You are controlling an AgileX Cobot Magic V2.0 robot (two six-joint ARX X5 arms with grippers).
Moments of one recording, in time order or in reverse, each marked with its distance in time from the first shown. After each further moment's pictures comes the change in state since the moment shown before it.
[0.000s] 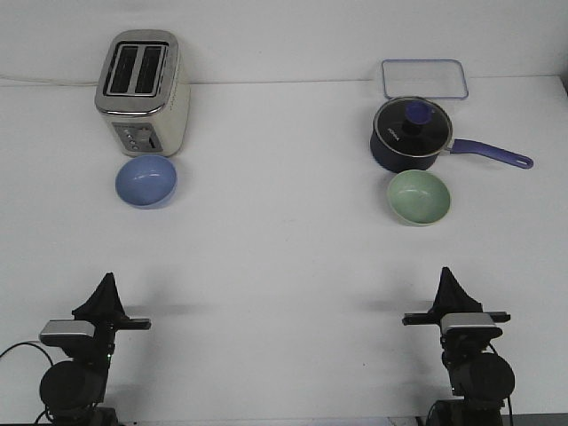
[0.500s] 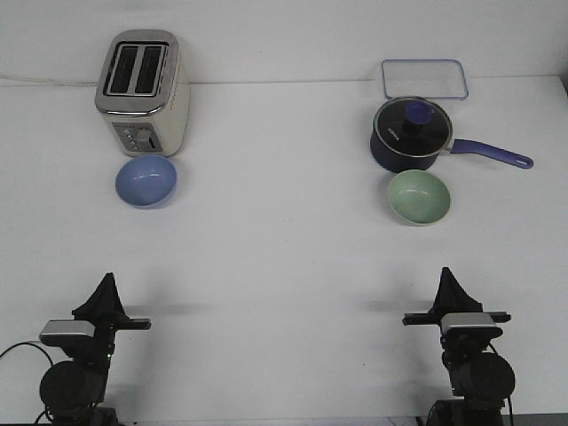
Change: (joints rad) left arm 0.000 0.000 0.000 0.000 0.000 0.000; right arm 0.000 0.000 0.010 -0.016 0.001 0.000
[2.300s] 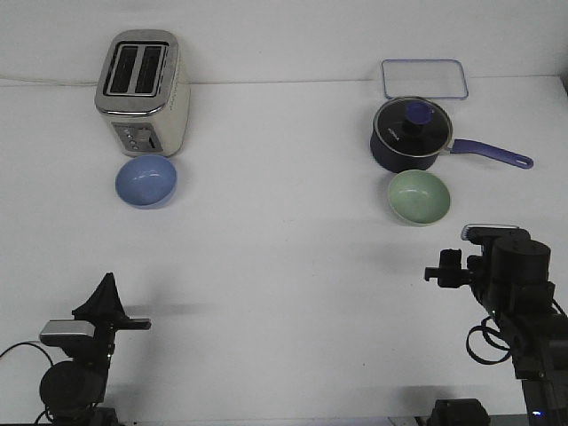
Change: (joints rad) left arm 0.000 0.000 0.000 0.000 0.000 0.000; right arm 0.001 0.838 1.019 -0.976 0.101 0.044
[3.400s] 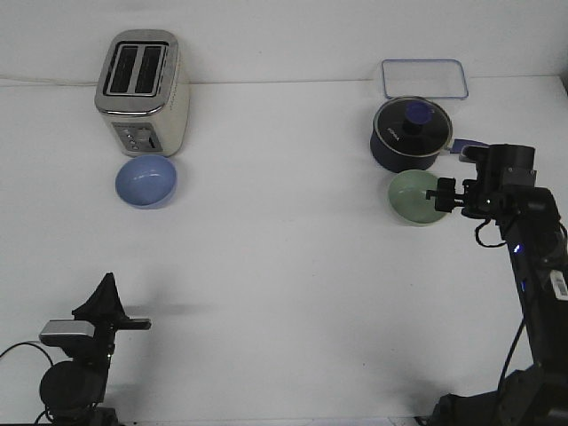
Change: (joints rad) left arm 0.000 0.000 0.000 0.000 0.000 0.000; right arm -0.171 0.681 0.356 0.113 -0.158 -0.021
